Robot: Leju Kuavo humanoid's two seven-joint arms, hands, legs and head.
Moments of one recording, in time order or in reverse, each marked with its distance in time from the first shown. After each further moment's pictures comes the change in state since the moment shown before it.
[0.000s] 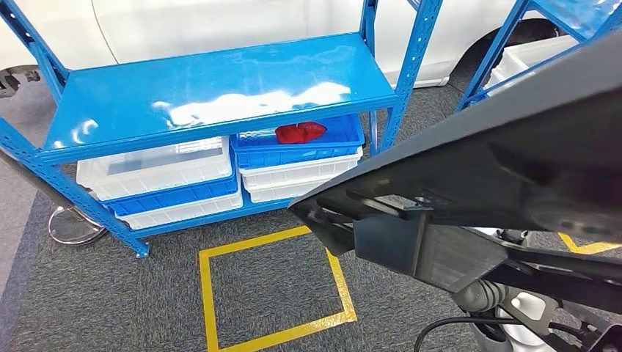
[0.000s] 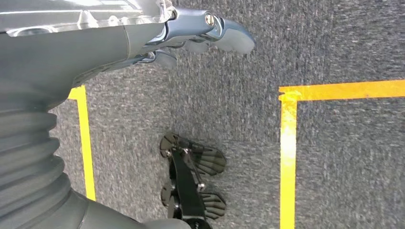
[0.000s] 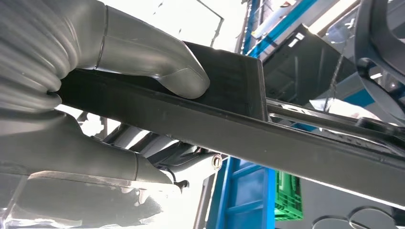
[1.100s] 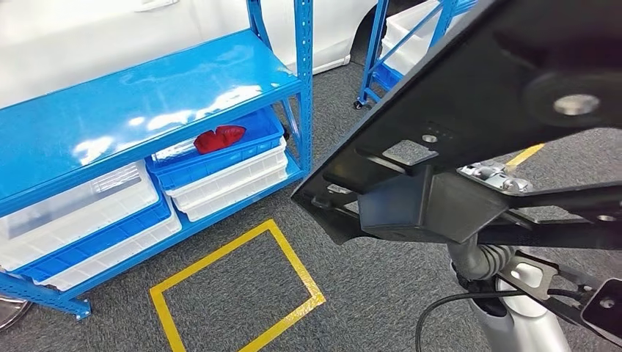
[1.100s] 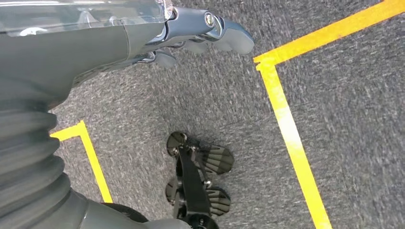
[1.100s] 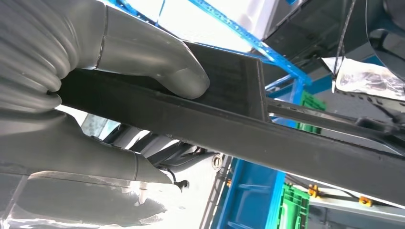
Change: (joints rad) left arm -0.013 -0.030 0.008 0.000 -0.018 0.023 0.029; right arm -0.099 -0.035 0.010 0.092 -0.100 -0.009 0.006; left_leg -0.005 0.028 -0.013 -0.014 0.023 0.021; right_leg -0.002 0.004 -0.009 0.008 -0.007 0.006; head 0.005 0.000
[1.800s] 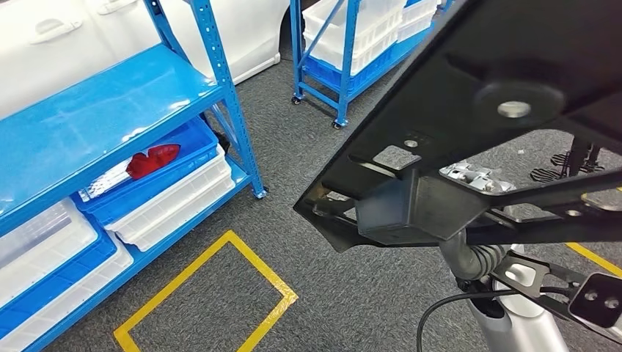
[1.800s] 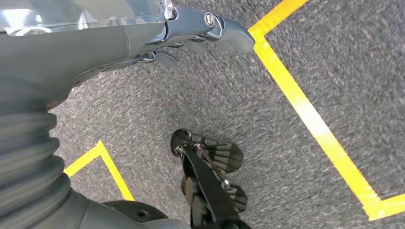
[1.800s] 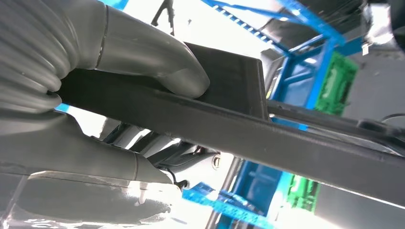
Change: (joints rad) left arm 0.010 -0.009 0.006 0.000 -0.016 0.002 0.058; right arm 0.027 0.002 -0.007 0.040 -0.003 0.041 0.001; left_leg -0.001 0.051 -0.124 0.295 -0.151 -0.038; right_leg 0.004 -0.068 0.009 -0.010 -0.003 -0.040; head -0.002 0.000
